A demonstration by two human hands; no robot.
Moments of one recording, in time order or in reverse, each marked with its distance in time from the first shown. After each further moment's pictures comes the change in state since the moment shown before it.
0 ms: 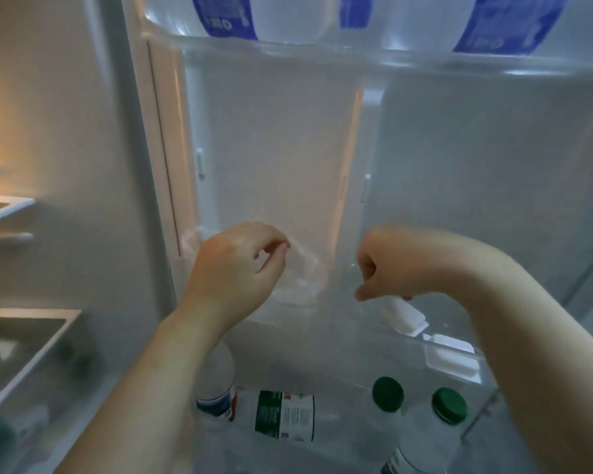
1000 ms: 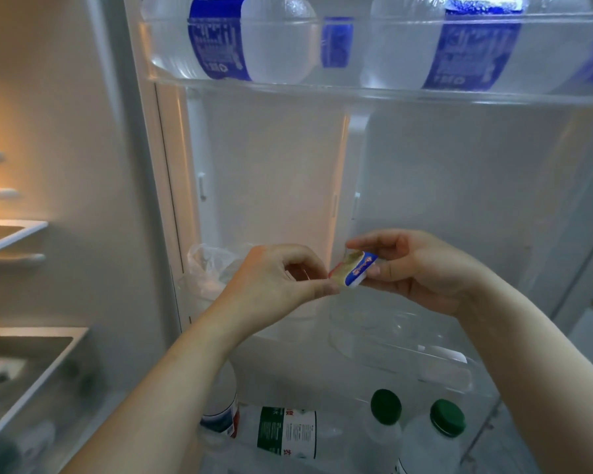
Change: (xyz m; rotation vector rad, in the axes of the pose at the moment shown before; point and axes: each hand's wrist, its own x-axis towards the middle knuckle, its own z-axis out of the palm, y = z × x) left_hand 0.014 0.040 0.004 -0.435 -0.320 -0.309; right_hand -0.010 0.027 0.020 1.692 0.084 -0.094
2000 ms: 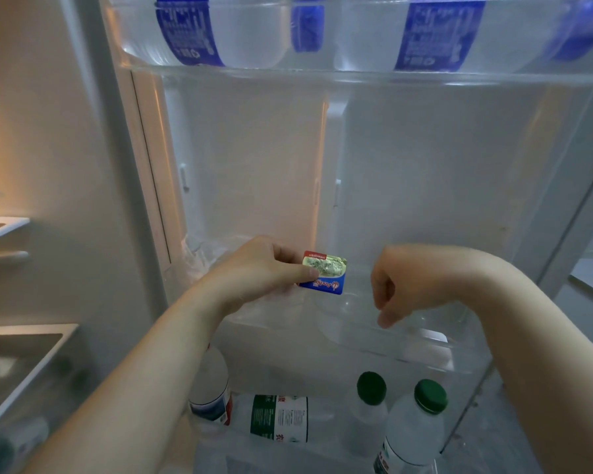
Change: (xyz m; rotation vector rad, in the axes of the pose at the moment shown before) left_hand 0.012 0.003 -0.002 -0.033 -0.226 -0.347; right_hand -0.012 -0.006 -0.008 -1.587 -0.145 0.256
